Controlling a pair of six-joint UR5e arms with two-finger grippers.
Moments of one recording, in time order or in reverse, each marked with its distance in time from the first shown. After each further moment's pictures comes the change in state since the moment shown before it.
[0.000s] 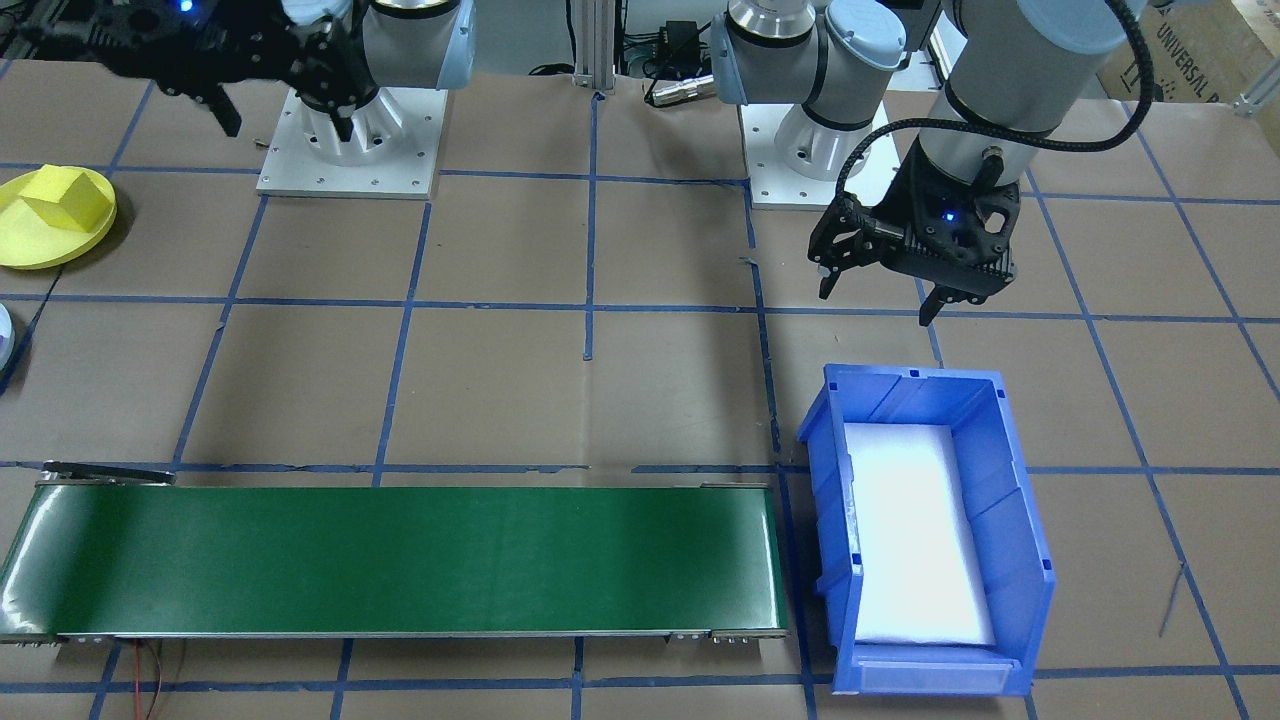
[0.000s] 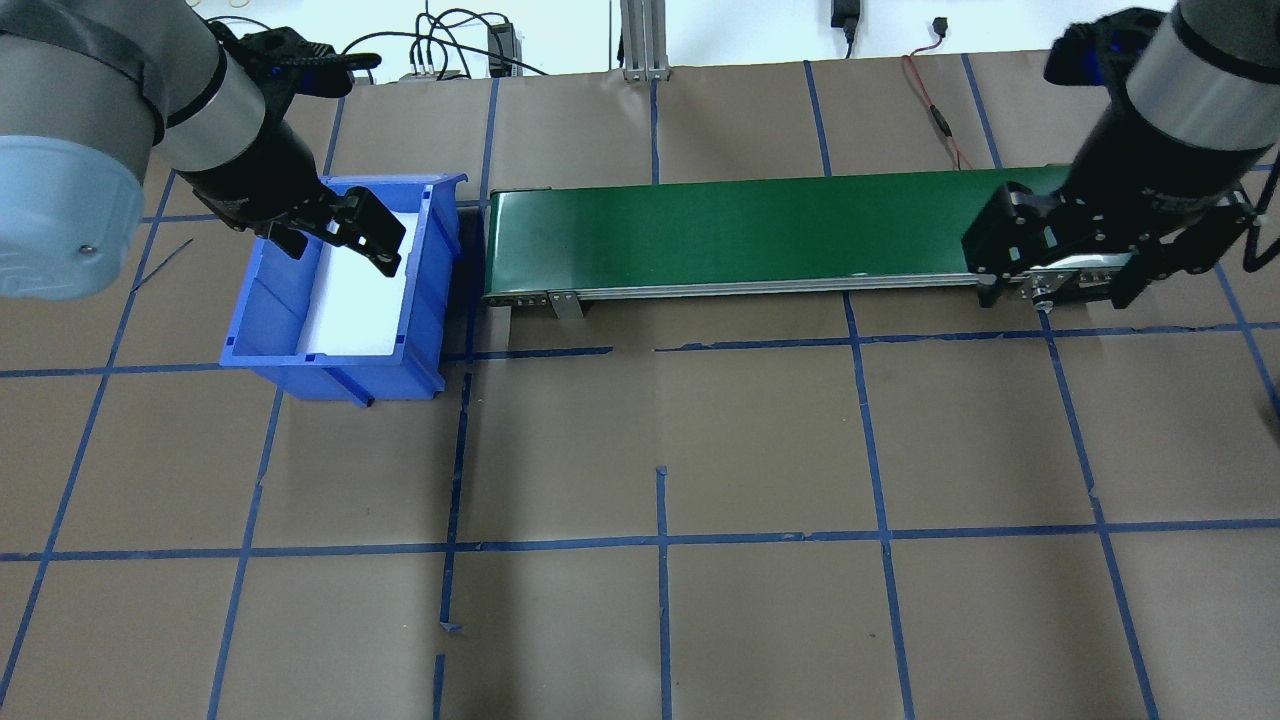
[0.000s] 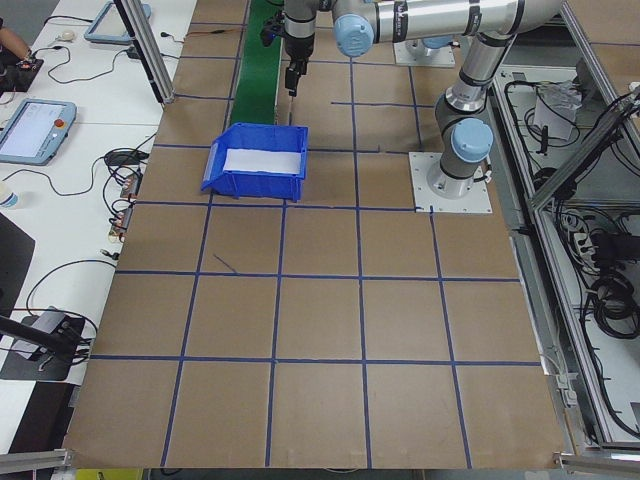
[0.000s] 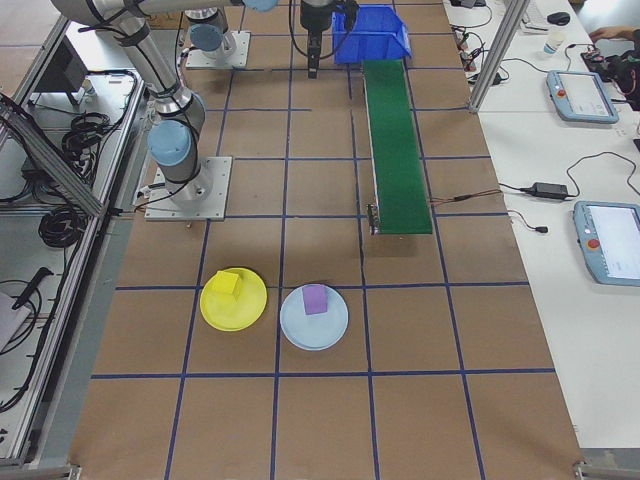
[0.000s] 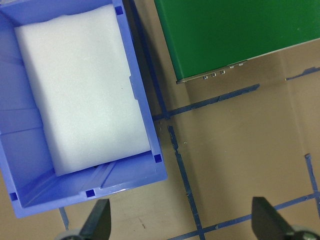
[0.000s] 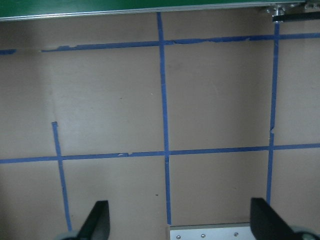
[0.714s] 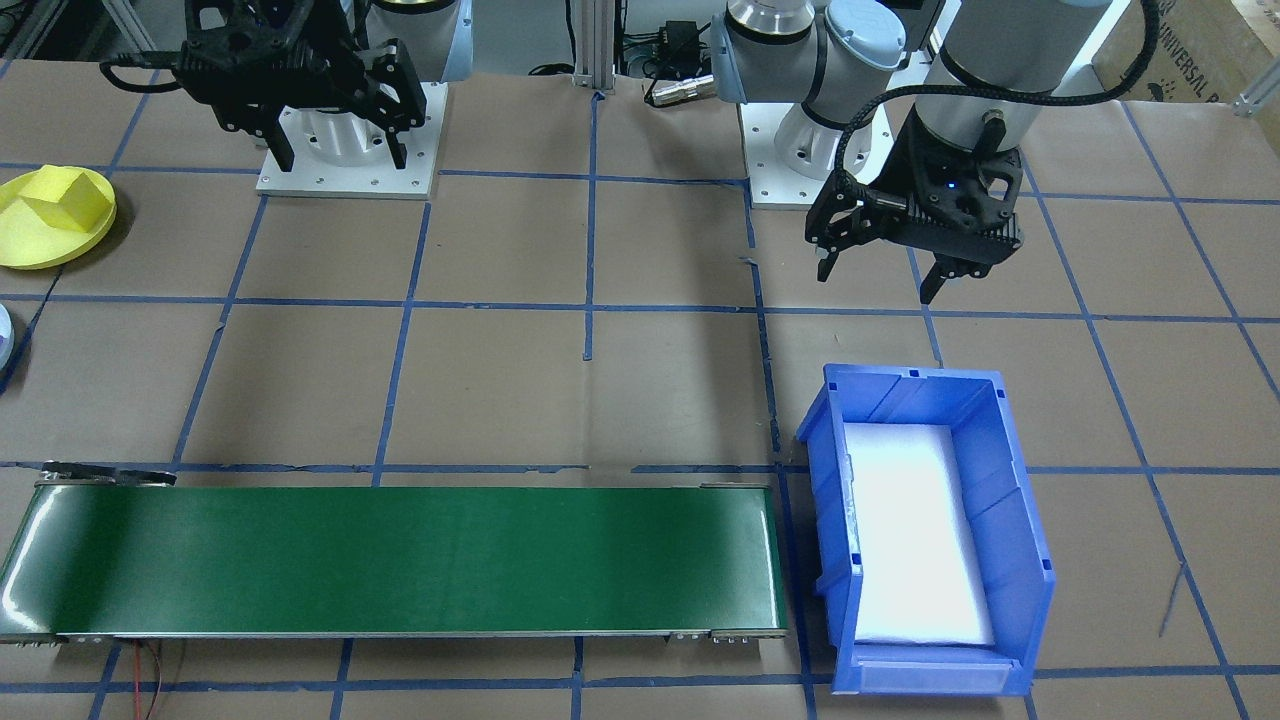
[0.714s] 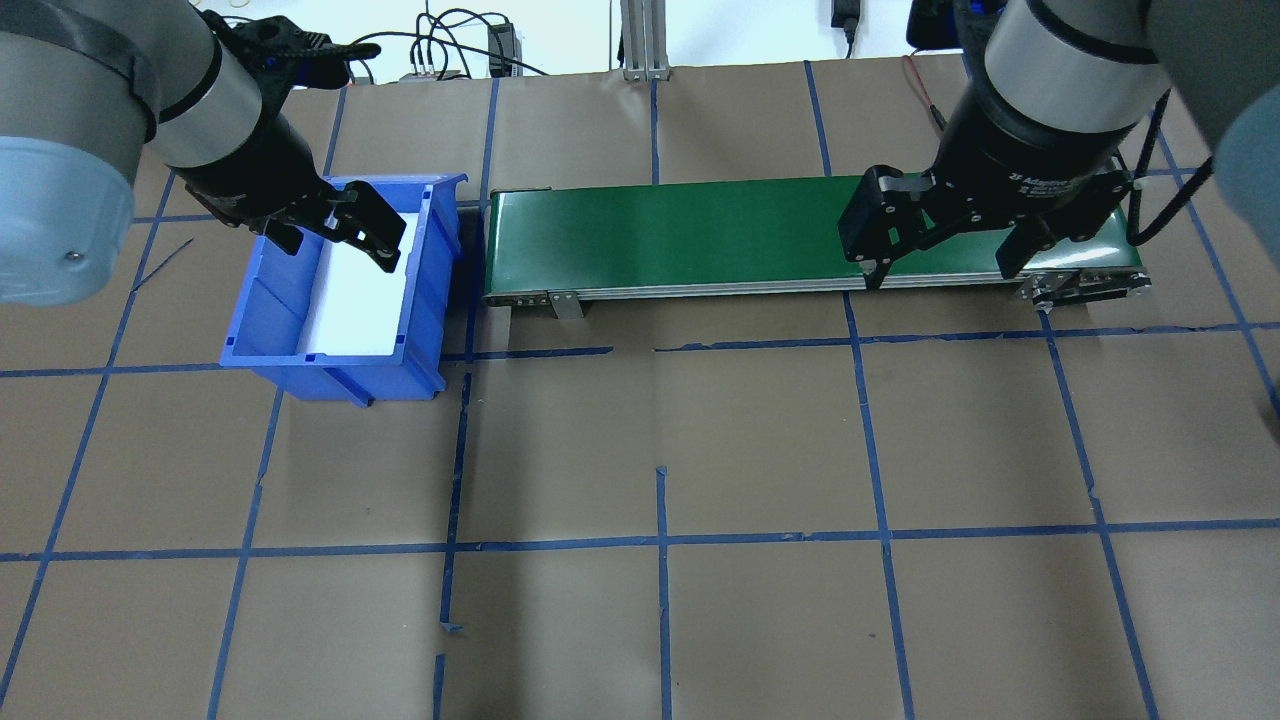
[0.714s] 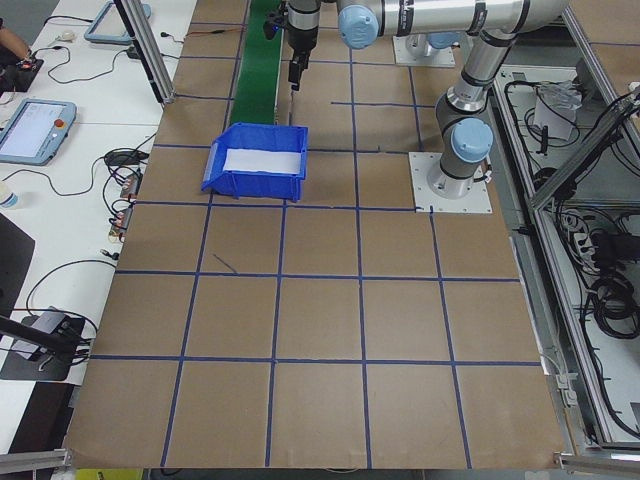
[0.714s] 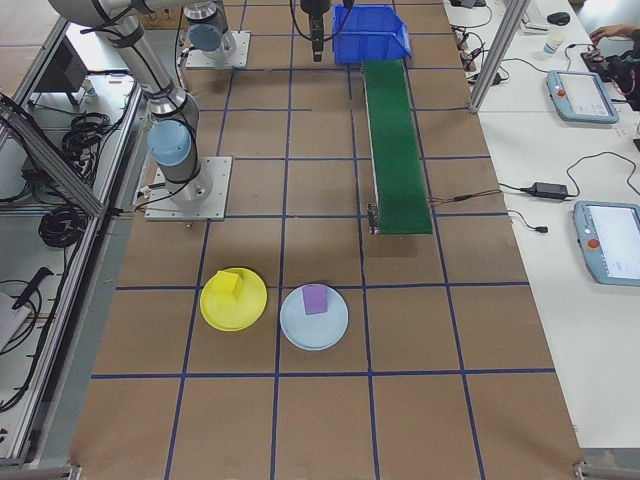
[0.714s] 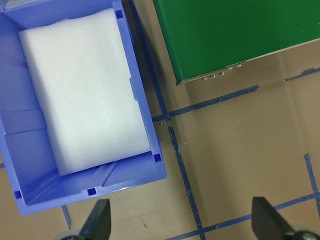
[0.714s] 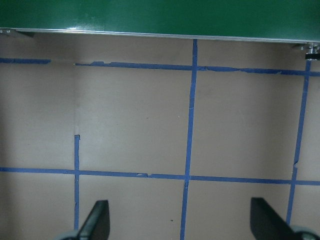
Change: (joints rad) left arm -0.017 0.030 0.020 -0.027 0.013 -0.091; right arm 0.059 0.036 0.069 -0.165 0.004 -0.010
